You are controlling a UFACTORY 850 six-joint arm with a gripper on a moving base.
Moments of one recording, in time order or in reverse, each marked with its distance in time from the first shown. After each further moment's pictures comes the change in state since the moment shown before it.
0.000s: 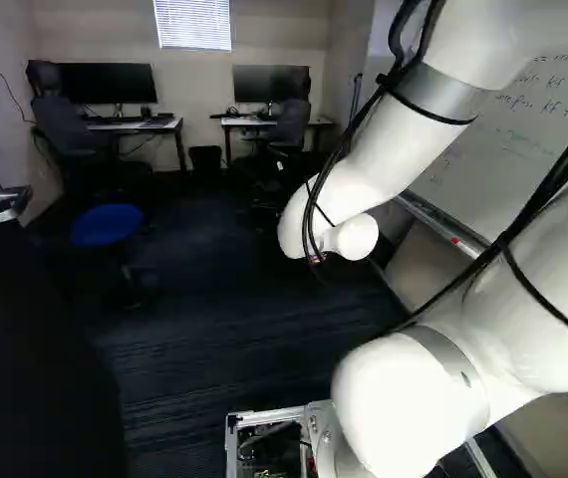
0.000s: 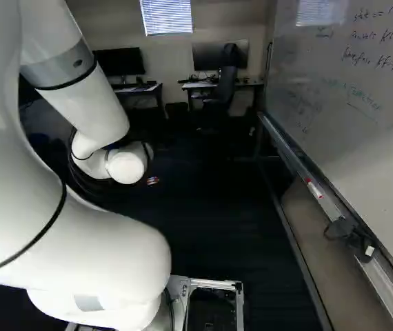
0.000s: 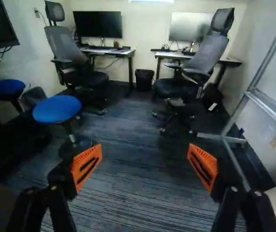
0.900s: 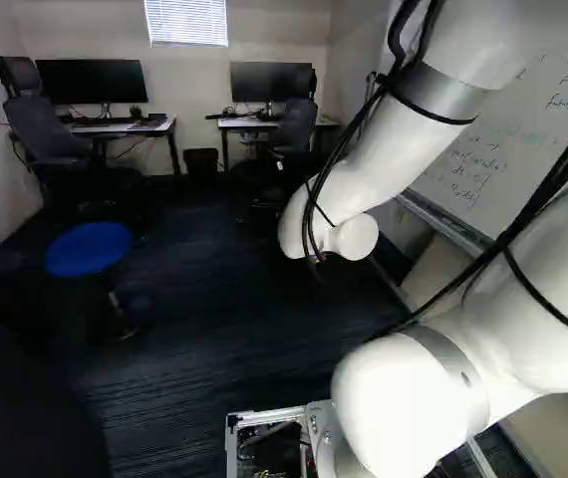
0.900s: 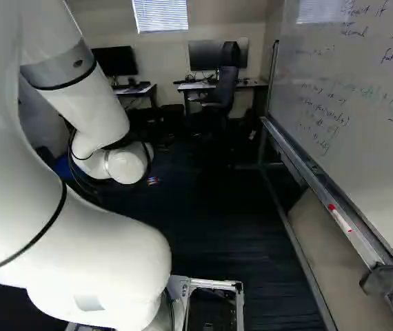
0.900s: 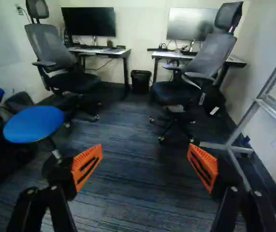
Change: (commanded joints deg) arm 0.0 0.0 0.0 0.0 0.0 0.0
